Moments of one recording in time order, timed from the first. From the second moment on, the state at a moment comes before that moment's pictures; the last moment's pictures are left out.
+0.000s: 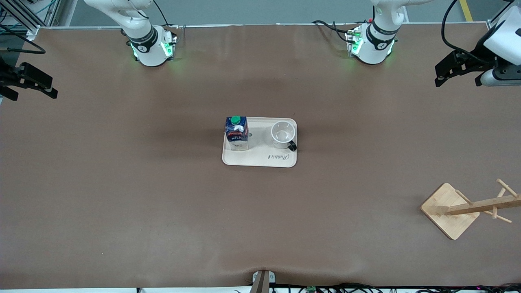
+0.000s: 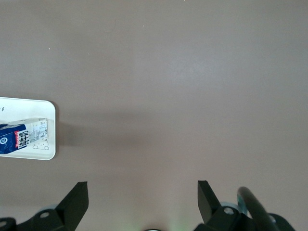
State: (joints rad) left arm 0.09 -0.09 -0.22 -1.54 0.01 1.44 -0.10; right arm -0.06 0.05 0.06 -1.35 0.02 1.36 -0.03
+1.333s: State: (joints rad) left arm 0.07 0.00 -0.57 -1.82 0.01 1.69 -0.61; right arm -0.07 0.06 0.05 -1.31 0.02 1.37 -0.03
